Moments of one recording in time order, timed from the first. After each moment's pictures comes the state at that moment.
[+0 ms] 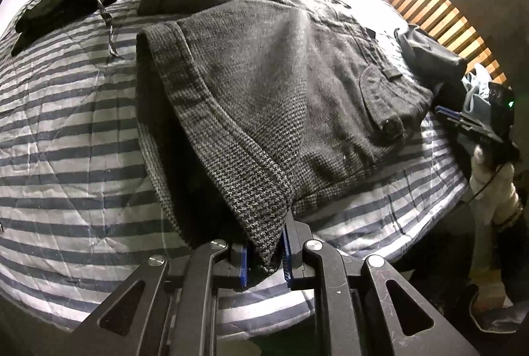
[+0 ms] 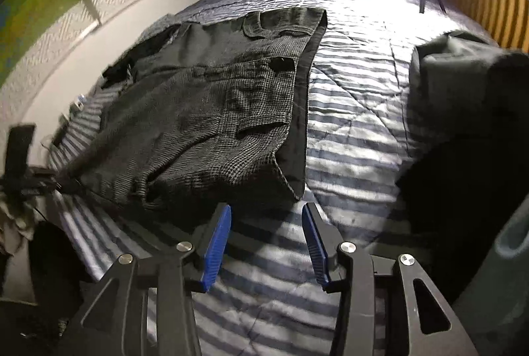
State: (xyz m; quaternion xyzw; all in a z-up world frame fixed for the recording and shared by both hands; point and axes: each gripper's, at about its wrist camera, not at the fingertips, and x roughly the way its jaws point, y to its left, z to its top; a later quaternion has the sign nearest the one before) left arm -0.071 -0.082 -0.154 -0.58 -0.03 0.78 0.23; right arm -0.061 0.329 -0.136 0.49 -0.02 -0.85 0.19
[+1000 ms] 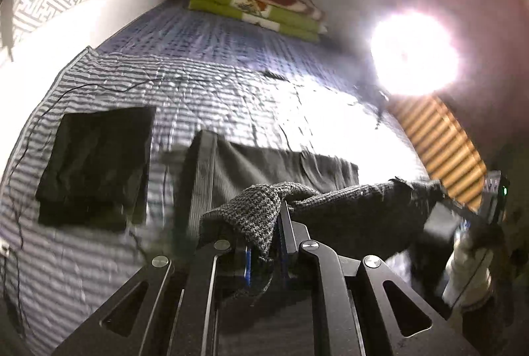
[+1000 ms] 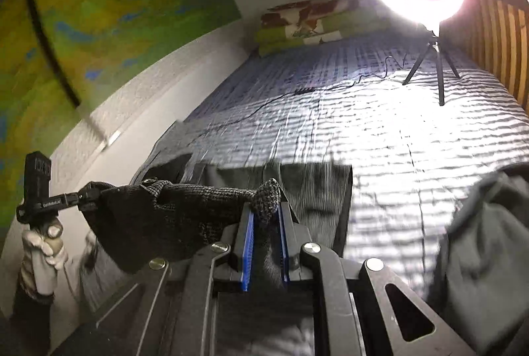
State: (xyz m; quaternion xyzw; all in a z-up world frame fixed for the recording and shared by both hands) left arm -0.319 -0.097 0.013 -0.44 -0.10 0.87 0.19; right arm -0.238 0.316 -0.015 0.36 -0.16 -0.90 0.19
